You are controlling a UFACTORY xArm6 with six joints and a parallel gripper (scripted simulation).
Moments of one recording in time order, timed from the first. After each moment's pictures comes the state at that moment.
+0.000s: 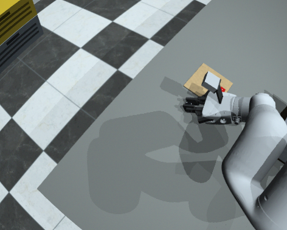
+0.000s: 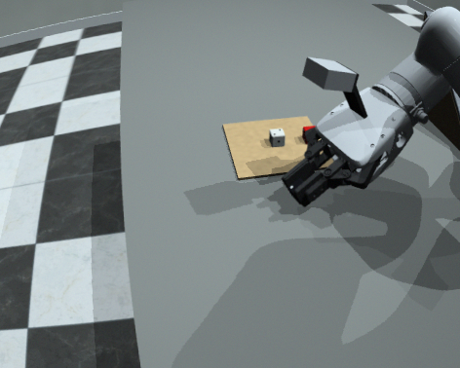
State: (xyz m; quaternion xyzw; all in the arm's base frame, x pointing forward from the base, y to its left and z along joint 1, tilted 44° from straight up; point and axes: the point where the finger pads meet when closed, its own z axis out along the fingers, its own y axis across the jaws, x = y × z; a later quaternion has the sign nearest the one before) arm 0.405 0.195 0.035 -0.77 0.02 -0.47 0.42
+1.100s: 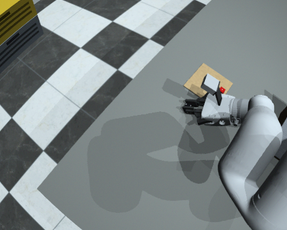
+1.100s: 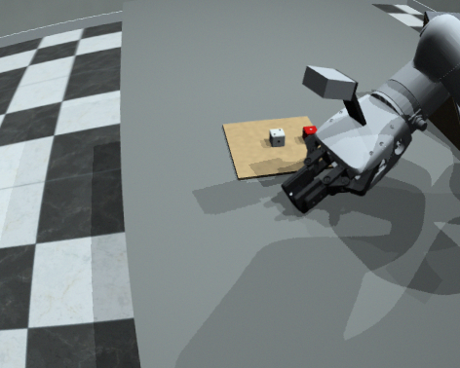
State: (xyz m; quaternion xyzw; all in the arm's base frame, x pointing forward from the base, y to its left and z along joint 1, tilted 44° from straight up) arm 0.404 0.203 0.027 -0.77 0.02 -0.47 0.42
